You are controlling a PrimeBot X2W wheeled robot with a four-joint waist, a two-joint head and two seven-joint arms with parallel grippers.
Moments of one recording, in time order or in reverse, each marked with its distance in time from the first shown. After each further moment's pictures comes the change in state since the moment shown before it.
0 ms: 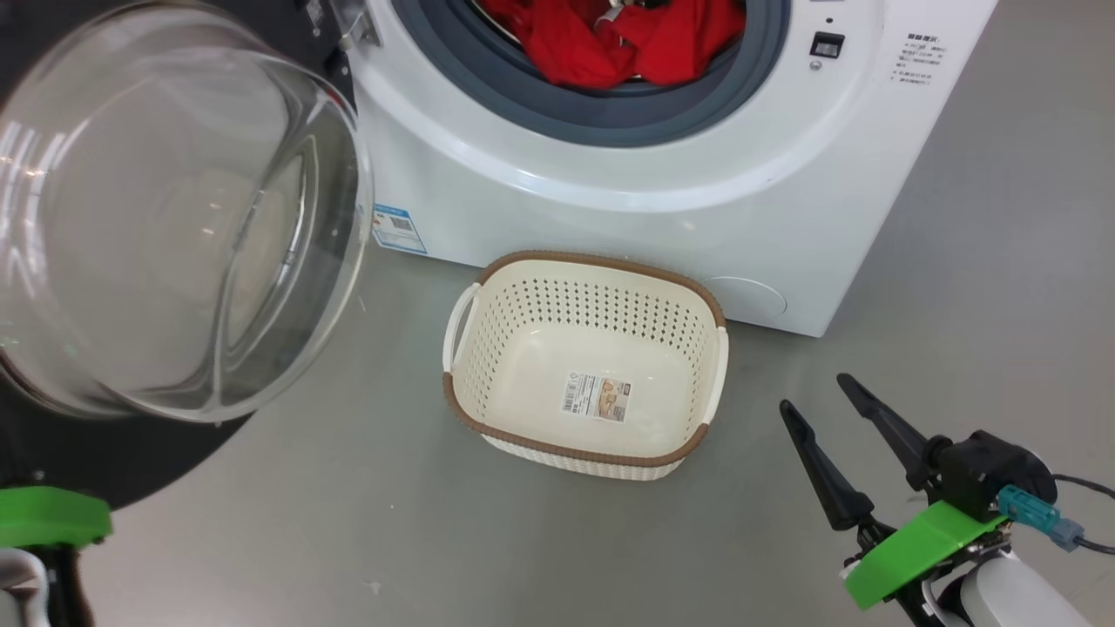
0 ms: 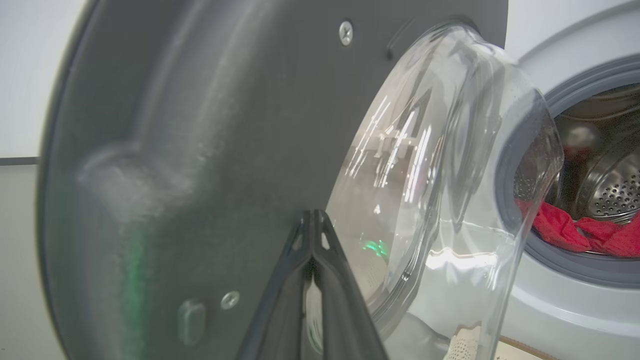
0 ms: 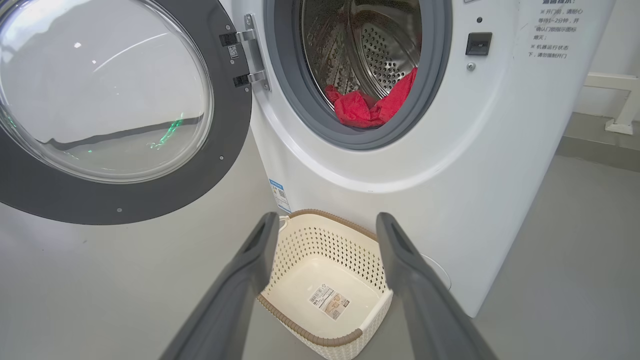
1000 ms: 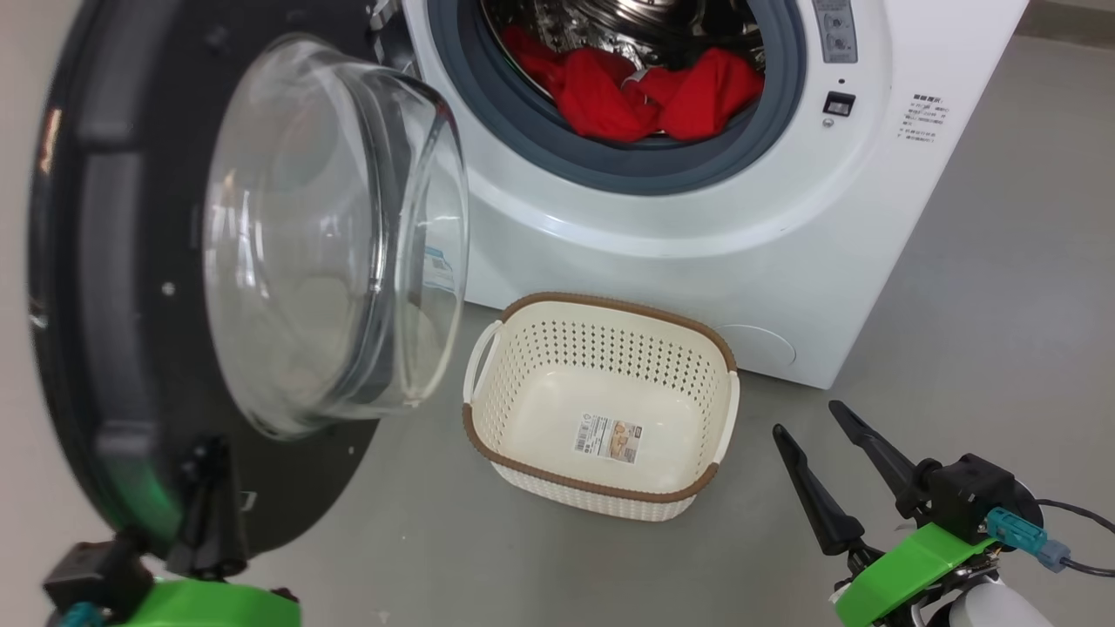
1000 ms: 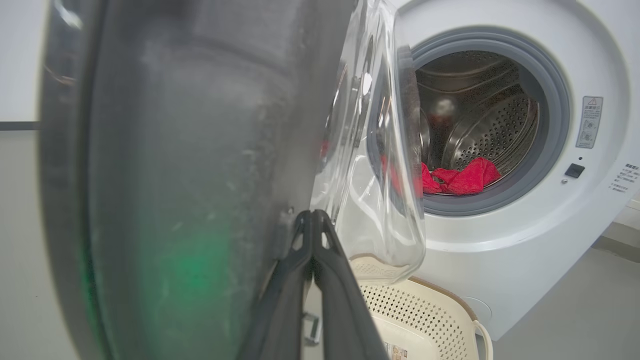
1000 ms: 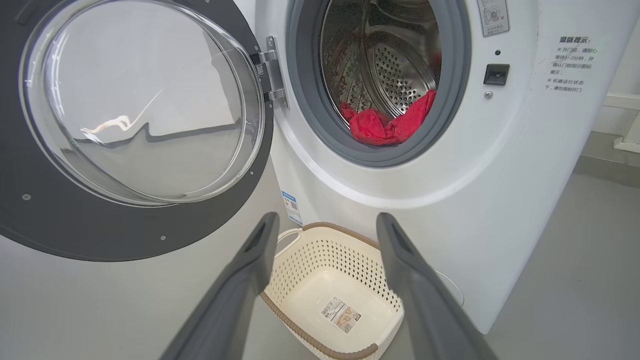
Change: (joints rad) left arm 0.268 -0.043 -0.382 -0.247 -0.133 0.051 0.003; right arm 0.035 0.037 -0.009 0.018 0.004 0.000 0.000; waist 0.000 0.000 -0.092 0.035
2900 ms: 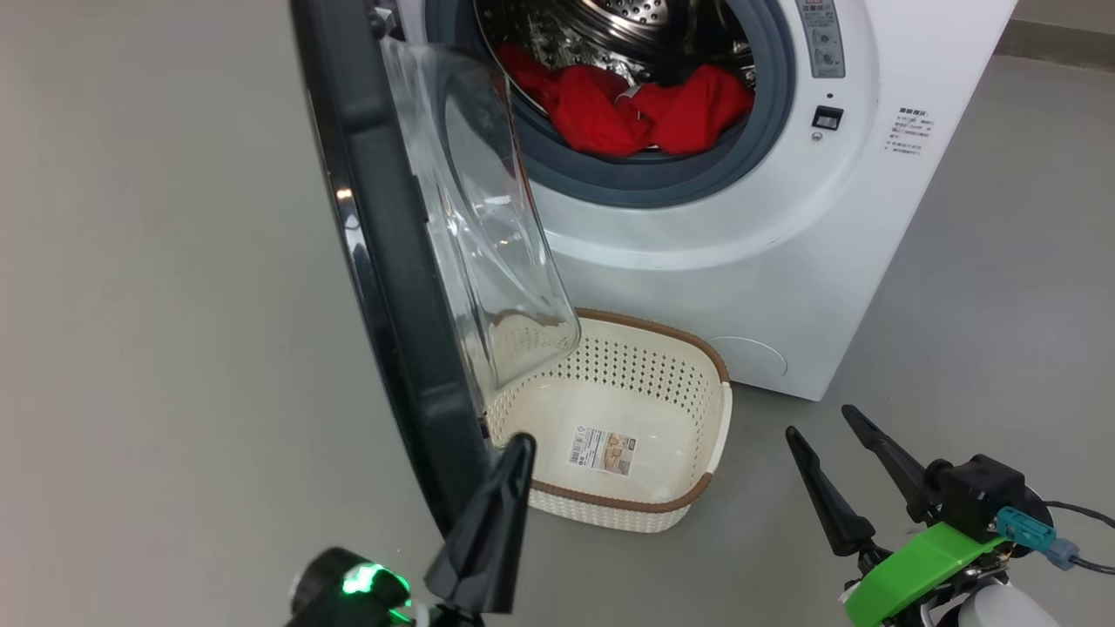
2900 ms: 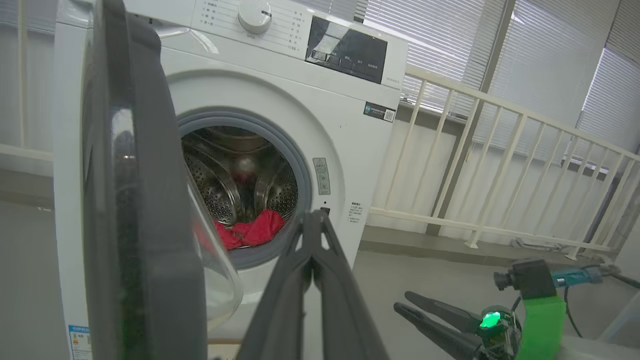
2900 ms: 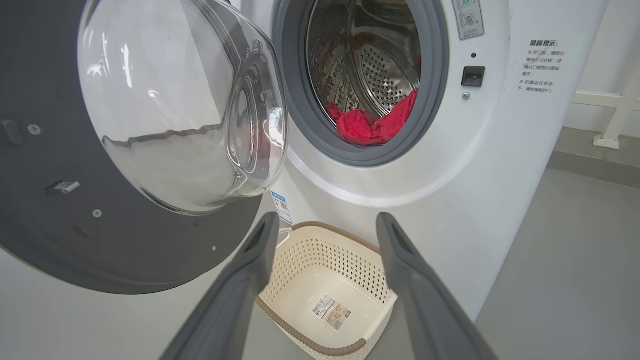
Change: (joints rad) left arm 0.066 -0.034 -0.458 -0.418 0.045 0.009 -0.005; right arm 0.000 -0.009 -0.011 0.028 0.021 0.000 0.000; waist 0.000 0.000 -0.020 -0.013
